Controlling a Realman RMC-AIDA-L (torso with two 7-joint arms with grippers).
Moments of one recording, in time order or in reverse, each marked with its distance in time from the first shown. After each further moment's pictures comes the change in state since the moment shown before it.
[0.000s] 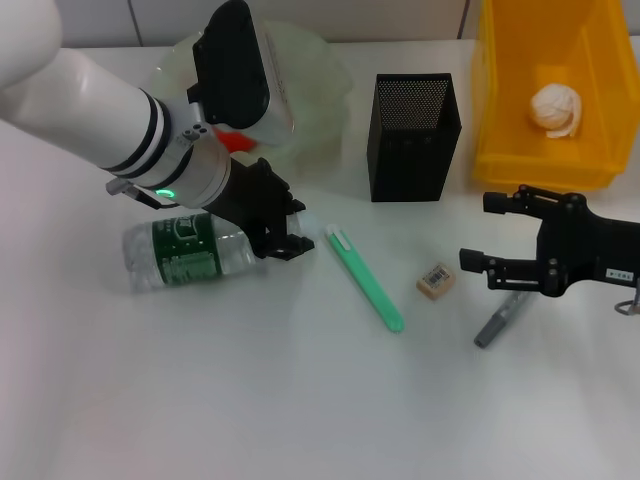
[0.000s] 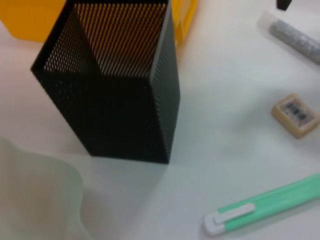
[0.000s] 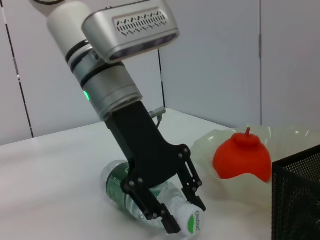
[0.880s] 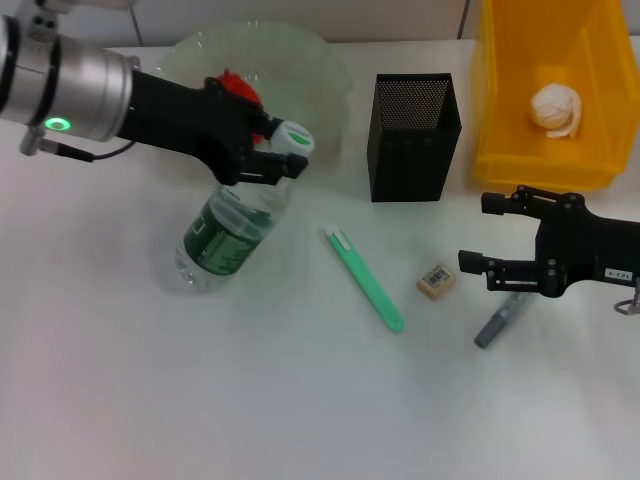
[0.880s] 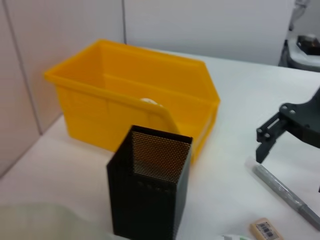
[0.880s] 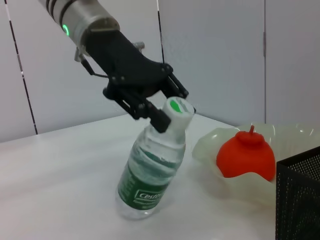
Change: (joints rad) left arm 0.062 0.015 -0.447 0.166 -0.138 0.363 0.067; right arm 0.007 -0.003 -0.006 0.000 -0.008 -0.001 0.001
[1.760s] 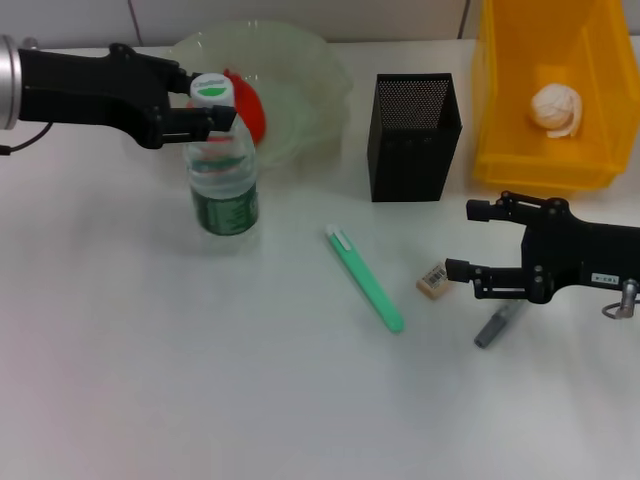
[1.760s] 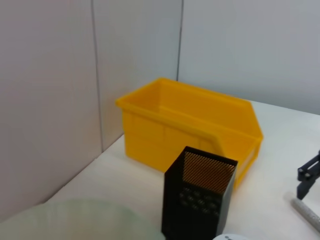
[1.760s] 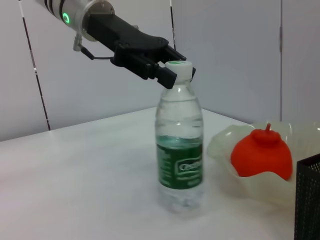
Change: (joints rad) left arm 0.127 0.038 -0.162 0.080 -0.106 0.048 0.013; right arm 0.015 0.005 -0.028 0.011 -0.003 0.001 0.000
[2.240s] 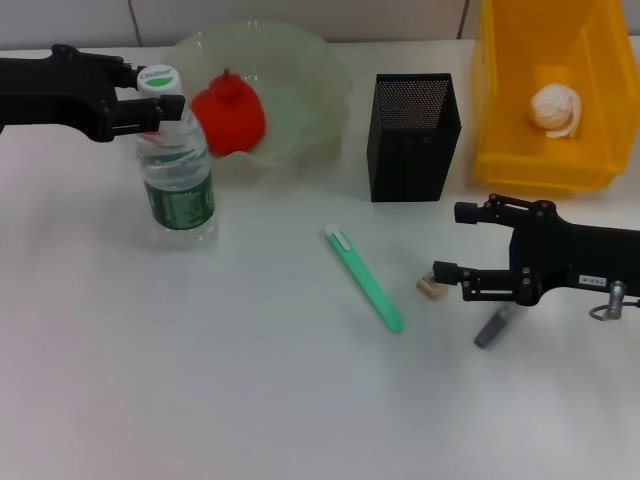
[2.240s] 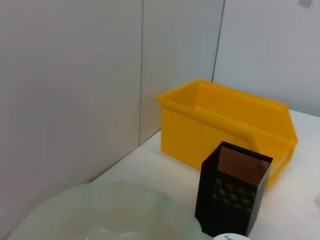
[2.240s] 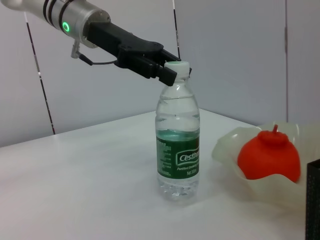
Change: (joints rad) left arm 0.035 0.018 -0.085 -0.020 0.000 -0.007 0.016; right arm 0.016 0.004 0.000 0.034 0.002 0.005 -0.010
